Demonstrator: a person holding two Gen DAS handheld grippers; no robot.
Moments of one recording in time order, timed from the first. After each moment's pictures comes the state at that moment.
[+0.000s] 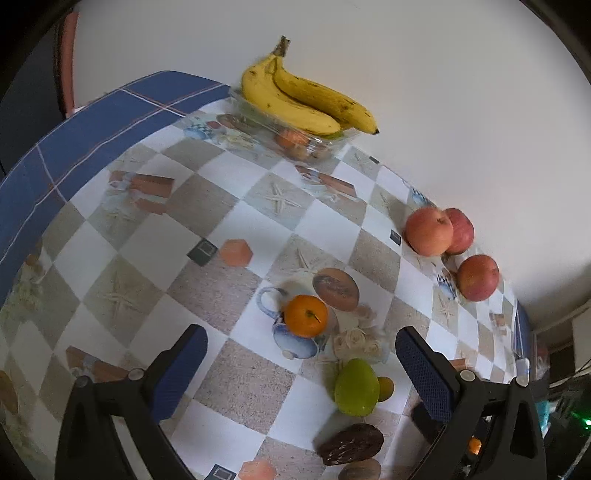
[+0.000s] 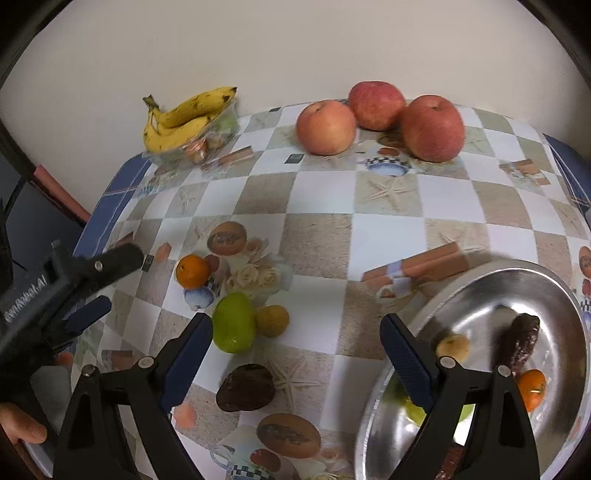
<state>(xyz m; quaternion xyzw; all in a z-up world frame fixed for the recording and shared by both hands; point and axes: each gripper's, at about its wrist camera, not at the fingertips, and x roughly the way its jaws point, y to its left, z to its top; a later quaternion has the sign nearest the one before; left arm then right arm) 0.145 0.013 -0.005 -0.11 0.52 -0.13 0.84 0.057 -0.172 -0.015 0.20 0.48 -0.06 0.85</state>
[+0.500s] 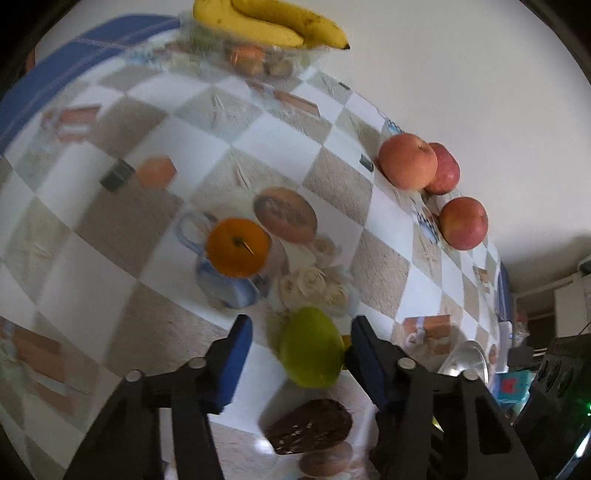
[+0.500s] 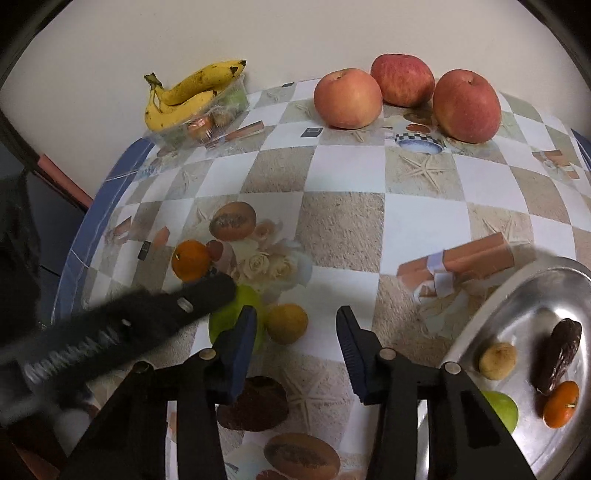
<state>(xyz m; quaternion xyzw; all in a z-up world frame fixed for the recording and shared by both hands) 0.143 -0.027 -0.055 -0.14 0.60 -0.20 0.76 0.077 -0.165 -0.045 0.20 0.50 -0.04 0.84</state>
